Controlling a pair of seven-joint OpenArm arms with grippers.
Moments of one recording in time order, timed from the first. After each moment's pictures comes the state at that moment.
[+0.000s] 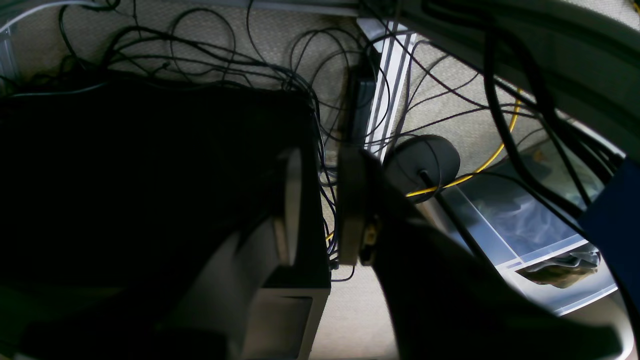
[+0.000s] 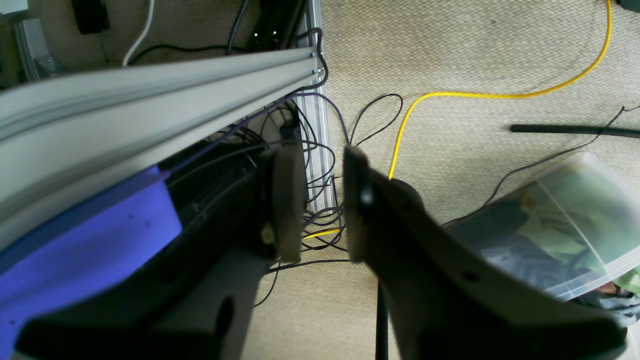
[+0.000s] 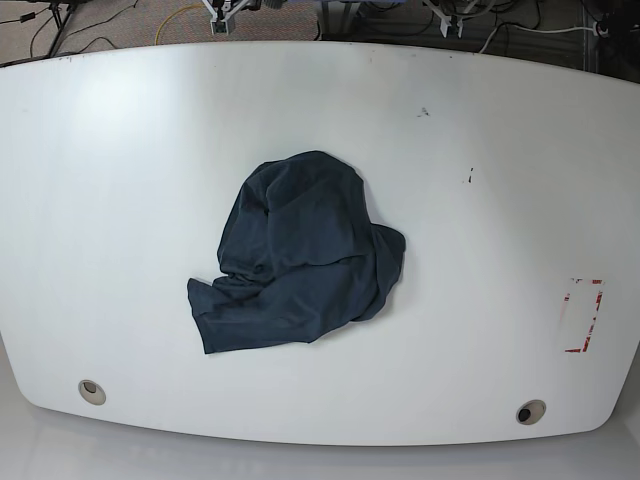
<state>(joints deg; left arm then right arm) 7.3 -5.2 -10.2 6.1 4.4 -10.4 -4.0 -18.9 3.6 12.0 25.7 -1.2 20.8 4.6</state>
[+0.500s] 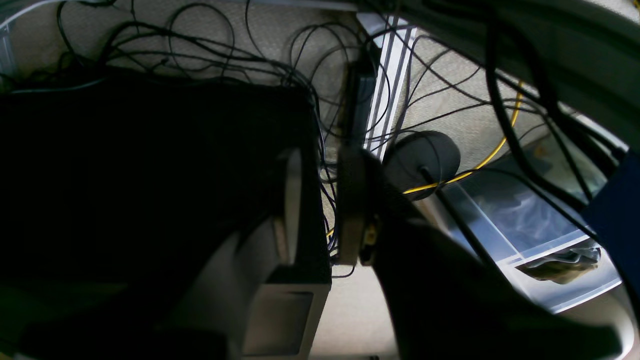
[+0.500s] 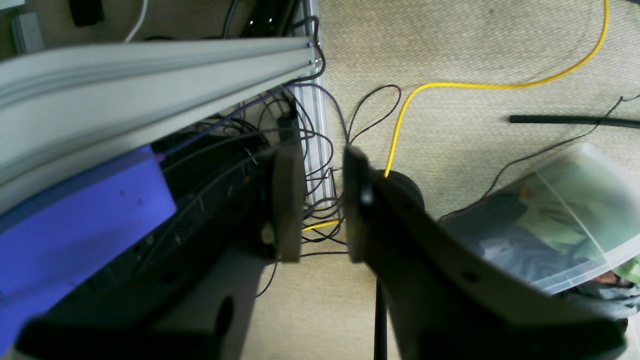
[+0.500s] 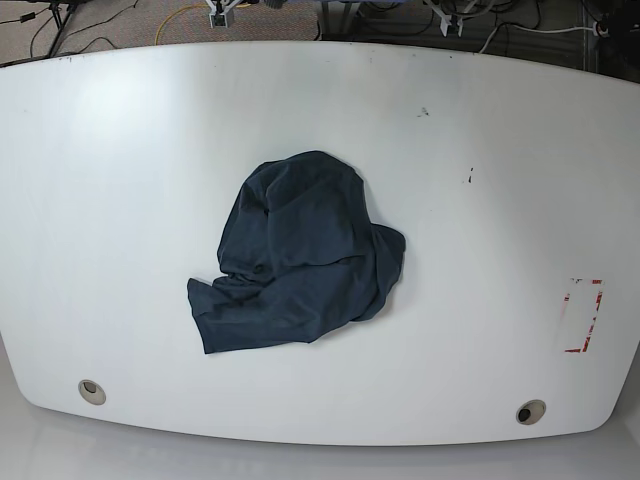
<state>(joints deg) 8.2 -5.2 -10.2 7.4 4.4 -10.6 -2.9 -21.2 3.6 12.0 27.7 -1.0 20.9 4.2</state>
